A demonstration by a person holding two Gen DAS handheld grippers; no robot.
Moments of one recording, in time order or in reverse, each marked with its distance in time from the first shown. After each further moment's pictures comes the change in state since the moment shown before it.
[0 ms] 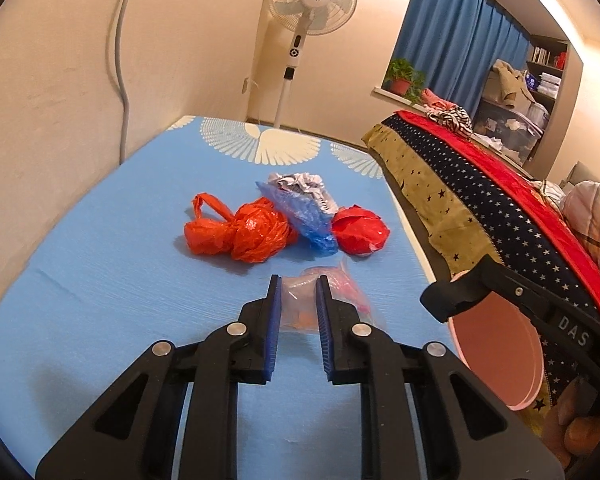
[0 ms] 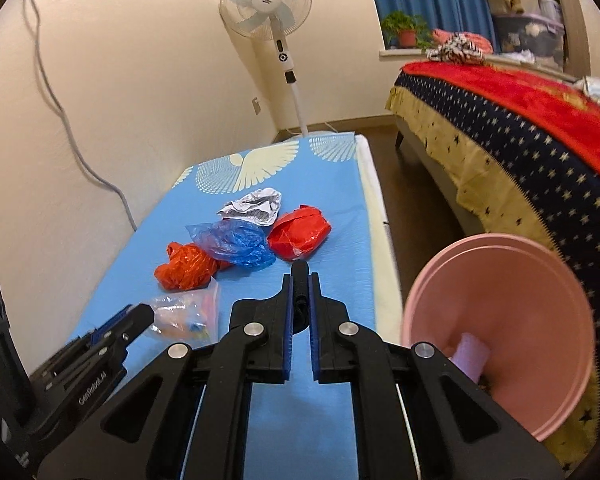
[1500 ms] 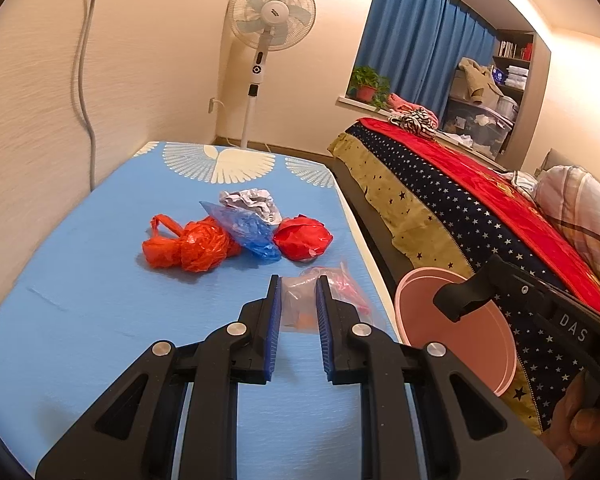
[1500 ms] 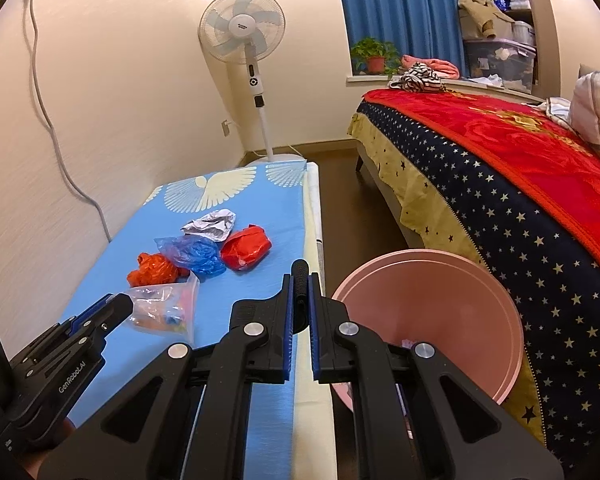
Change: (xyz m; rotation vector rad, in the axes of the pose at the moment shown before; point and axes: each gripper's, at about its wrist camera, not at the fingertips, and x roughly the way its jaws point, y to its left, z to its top) left arm -0.024 -0.048 -0.005 0.076 -0.050 -0.071; right arm -0.052 -0.036 -0.004 0.007 -0.072 -0.116
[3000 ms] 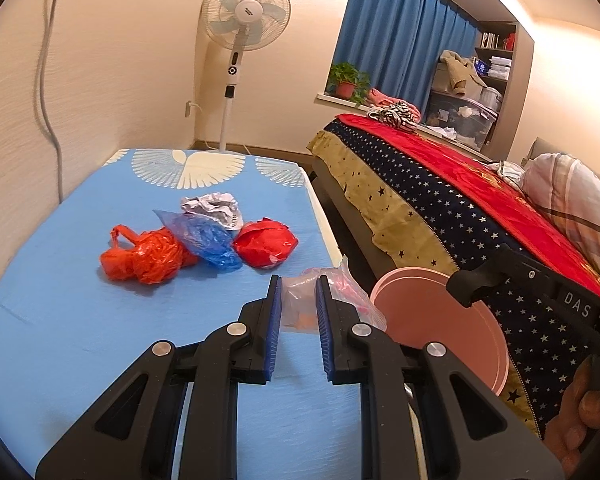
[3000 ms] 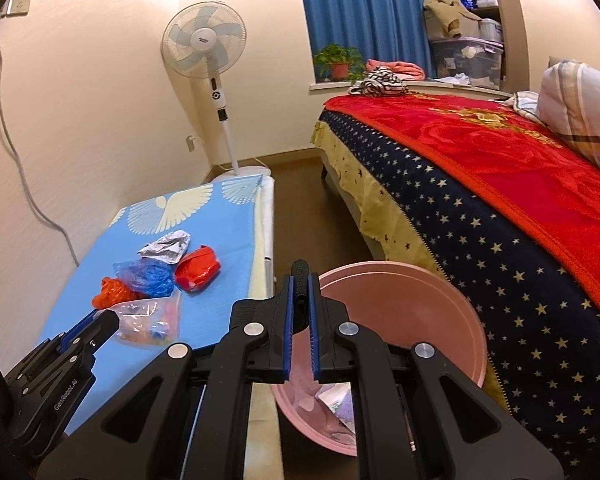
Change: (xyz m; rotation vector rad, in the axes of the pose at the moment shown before) left arm 0.024 -0.032 0.003 0.046 0.000 -0.051; right arm -0.002 -0.047 0.013 0.068 -0.034 -0.108
